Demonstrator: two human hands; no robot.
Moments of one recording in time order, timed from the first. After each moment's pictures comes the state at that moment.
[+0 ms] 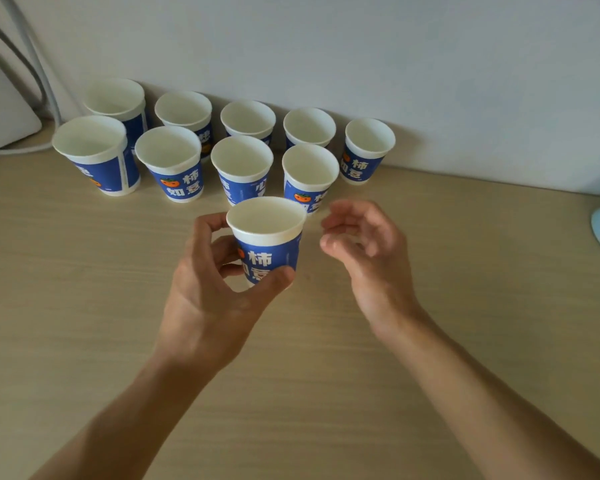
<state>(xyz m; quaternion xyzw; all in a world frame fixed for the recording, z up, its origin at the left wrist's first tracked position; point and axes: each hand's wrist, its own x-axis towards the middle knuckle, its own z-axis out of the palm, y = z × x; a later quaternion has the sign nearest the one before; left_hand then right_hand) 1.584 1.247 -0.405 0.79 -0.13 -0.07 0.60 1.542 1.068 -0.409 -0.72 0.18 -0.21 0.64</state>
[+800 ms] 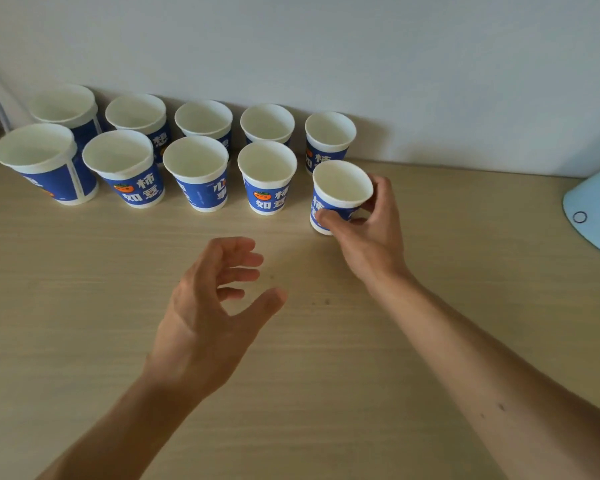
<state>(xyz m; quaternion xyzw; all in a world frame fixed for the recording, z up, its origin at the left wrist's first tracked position) 1.560 1.222 -0.410 0.80 -0.17 -0.12 0.56 1.558 1.004 -0.432 -0.75 0.25 -0.26 0.55</state>
